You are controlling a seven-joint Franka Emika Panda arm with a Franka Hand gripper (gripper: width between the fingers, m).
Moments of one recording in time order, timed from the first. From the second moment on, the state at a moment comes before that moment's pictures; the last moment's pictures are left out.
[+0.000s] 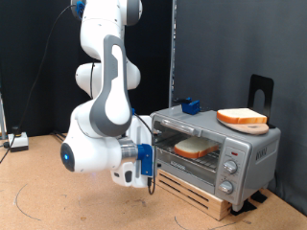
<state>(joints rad) -0.22 0.40 -0.13 -2.17 1.00 1.42 -0.59</state>
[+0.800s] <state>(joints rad) -0.21 0.48 -0.08 -2.06 1.26 1.53 -0.55</state>
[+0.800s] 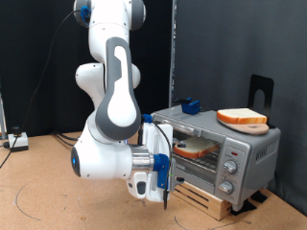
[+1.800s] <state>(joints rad) -0.15 0.76 -0.01 -1.72 1.18 1.52 -0.31</state>
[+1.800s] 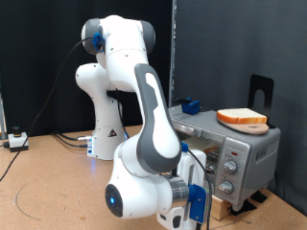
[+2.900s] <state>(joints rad) -0.12 0.77 0.06 -1.76 1.20 1.60 -0.34</state>
